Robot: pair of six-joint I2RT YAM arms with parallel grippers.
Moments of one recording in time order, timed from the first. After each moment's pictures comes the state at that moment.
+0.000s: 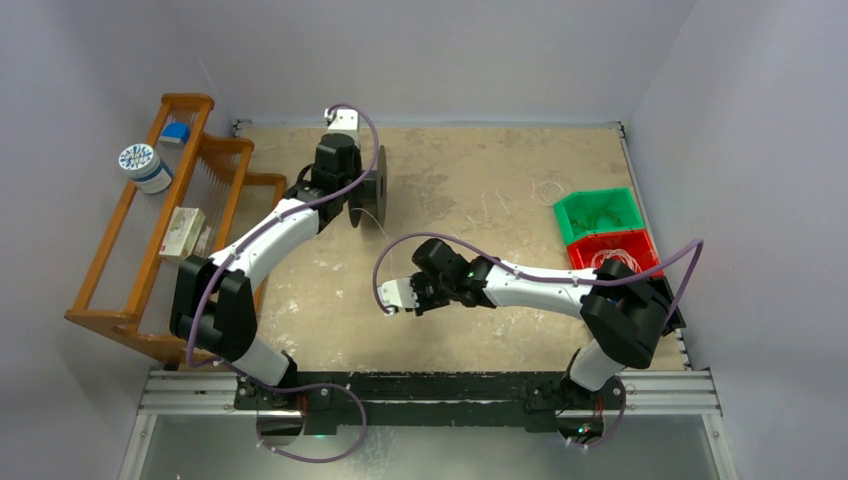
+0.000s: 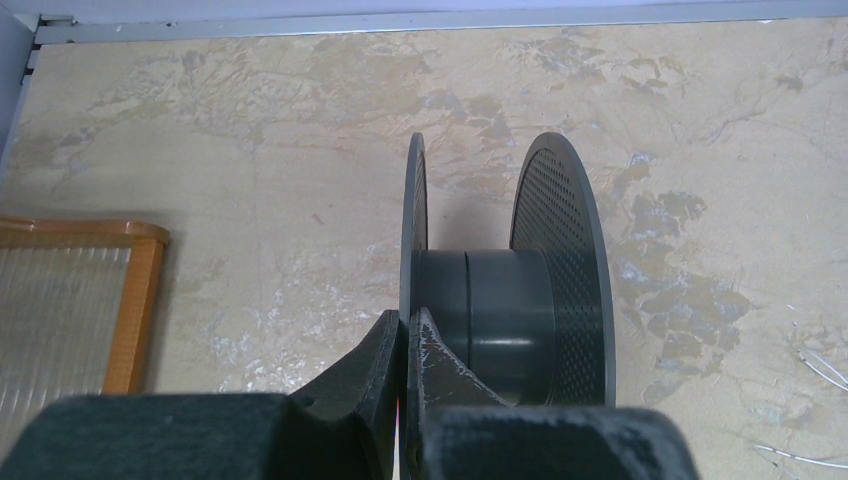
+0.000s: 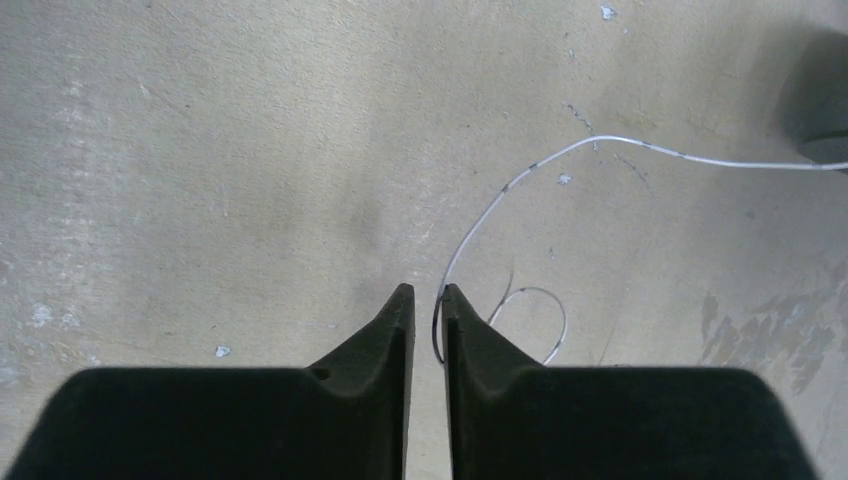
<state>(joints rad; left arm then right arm) -0.39 1.56 1.19 -0.07 -0.37 -0.14 1.01 1.60 0.95 -0.28 -0.18 -0.85</state>
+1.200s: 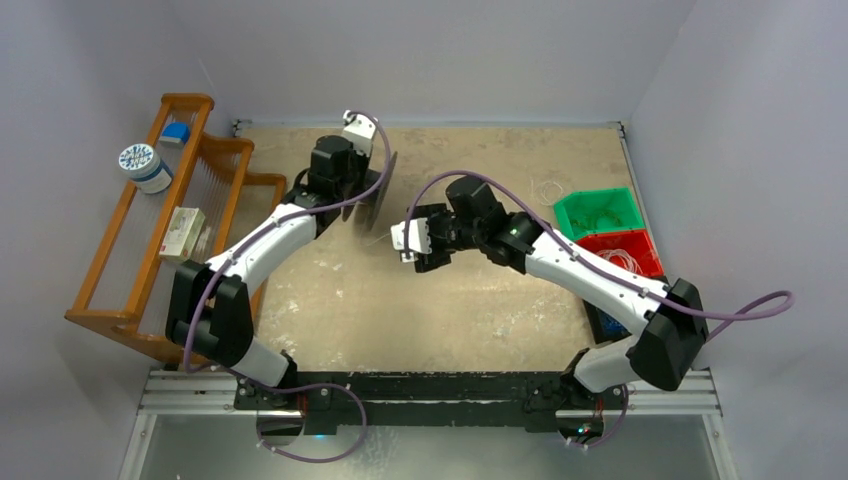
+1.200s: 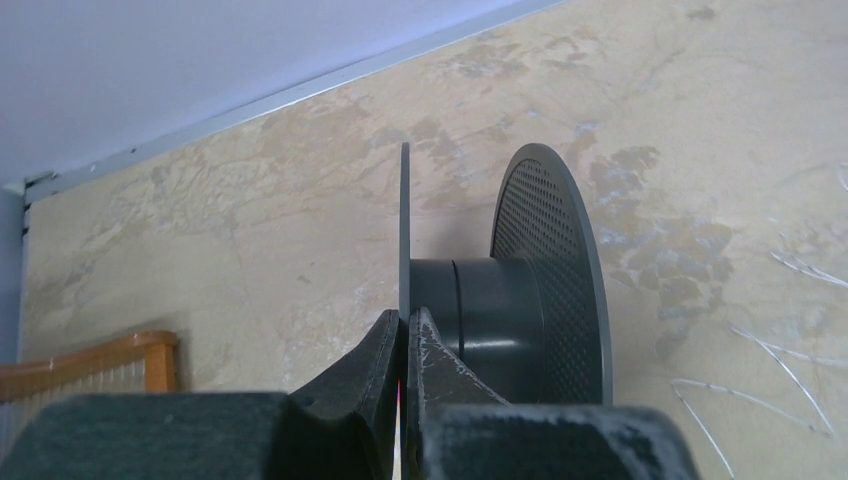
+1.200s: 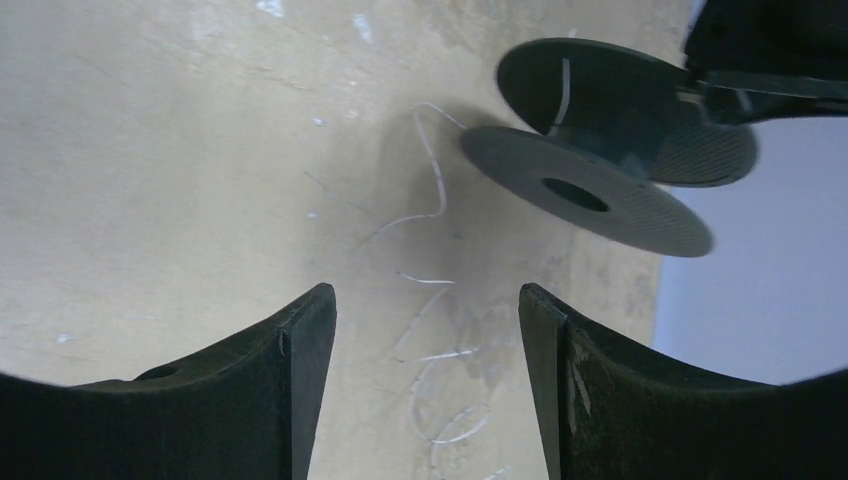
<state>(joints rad) -0.39 1.53 1.14 0.04 -0.20 0.09 0.83 1.42 1.20 -0.42 -0.39 -0.94</state>
